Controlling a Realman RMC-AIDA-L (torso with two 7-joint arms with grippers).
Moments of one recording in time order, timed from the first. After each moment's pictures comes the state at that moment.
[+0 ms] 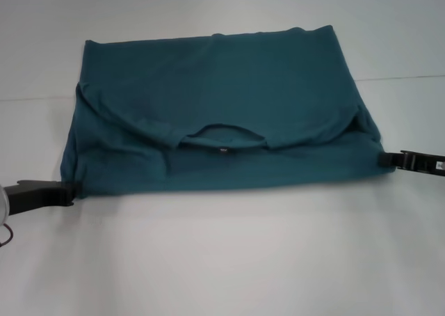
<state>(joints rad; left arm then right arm) -0.54 -2.15 0.72 0.77 2.31 0.94 -1.95 0.53 1.99 -0.62 -0.58 -2.11 -1.05 2.02</state>
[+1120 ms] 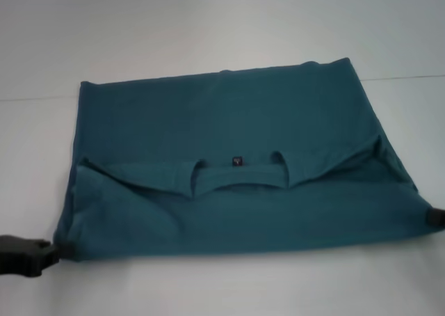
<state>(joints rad) -0.39 -2.13 0.55 1.02 2.33 1.59 -1.89 0.30 1.97 -0.46 -0.69 -2.10 -1.49 1.81</state>
